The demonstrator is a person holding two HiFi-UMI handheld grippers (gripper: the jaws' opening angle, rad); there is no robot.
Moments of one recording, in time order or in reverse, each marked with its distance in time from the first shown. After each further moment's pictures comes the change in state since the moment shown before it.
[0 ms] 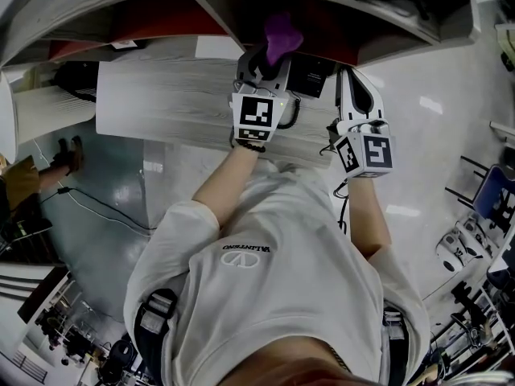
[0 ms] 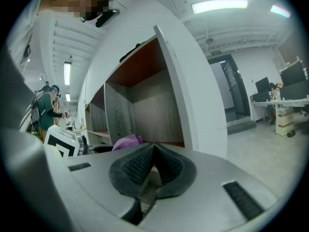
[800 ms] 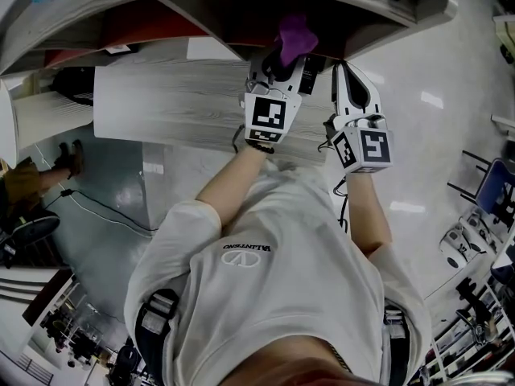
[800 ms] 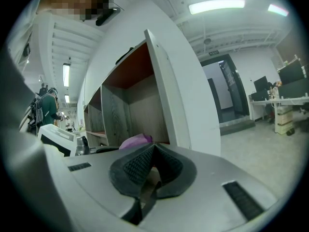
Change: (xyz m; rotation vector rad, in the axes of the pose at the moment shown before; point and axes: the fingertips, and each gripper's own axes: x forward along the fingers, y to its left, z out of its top) left arm 0.022 -0.064 0.011 0.006 -0.012 -0.066; right arm -0.013 -0.027 0.002 0.010 -0.006 -0.007
